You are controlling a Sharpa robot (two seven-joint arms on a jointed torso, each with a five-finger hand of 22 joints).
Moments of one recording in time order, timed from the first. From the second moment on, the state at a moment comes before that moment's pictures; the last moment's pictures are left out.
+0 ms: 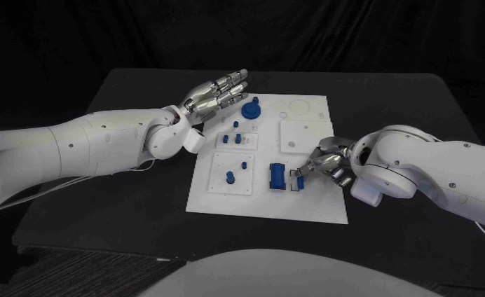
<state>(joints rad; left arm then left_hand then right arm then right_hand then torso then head) 1.15 -0.86 -0.21 1.29 -0.16 0.16 0.68 1.38 0.24 -0.26 0.27 0.37 0.07 0.06 0.01 0.01 0.00 0.03 0.00 0.00 0.00 0.09 0.00 0.00 0.15 0.01 0.18 0.01 0.01 1.27 -0.73 -0.21 1.64 -0.74 -0.03 -0.58 1.07 -0.03 0.36 -0.12 0.46 1.07 0.07 0.13 0.55 1.47 -0.01 1.57 1.31 1.47 -0.08 1.44 1.29 0.04 1.46 0.03 1.33 1.31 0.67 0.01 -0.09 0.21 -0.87</state>
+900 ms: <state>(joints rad) 1.15 -0.85 -0.21 1.29 -0.16 0.17 0.68 1.39 0.24 -0.26 0.27 0.38 0.07 0.07 0.01 0.01 0.00 0.03 0.00 0.00 0.00 0.09 0.00 0.00 0.15 0.01 0.19 0.01 0.01 1.25 -0.70 -0.21 1.61 -0.75 -0.01 -0.59 1.04 0.00 0.29 -0.05 0.29 1.08 0.05 0.16 0.56 1.47 -0.02 1.57 1.31 1.47 -0.09 1.43 1.28 0.04 1.47 0.02 1.32 1.31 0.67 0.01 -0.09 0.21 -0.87</state>
